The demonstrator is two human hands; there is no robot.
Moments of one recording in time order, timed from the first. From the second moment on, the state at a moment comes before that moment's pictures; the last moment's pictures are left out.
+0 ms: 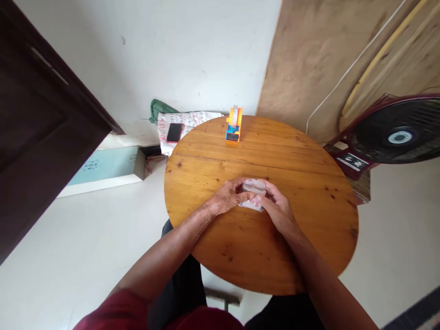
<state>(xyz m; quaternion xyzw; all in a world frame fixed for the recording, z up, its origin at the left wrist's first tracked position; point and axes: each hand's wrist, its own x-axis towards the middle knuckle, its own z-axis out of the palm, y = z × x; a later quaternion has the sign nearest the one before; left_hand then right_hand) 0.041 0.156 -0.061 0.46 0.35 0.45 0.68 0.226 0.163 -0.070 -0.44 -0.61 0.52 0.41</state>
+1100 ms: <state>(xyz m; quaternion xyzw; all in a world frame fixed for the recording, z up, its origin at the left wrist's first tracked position) 0.055 0.158 -0.085 0.43 0.41 0.52 0.61 0.225 0.165 -0.087 -0.45 -0.69 0.35 0.45</state>
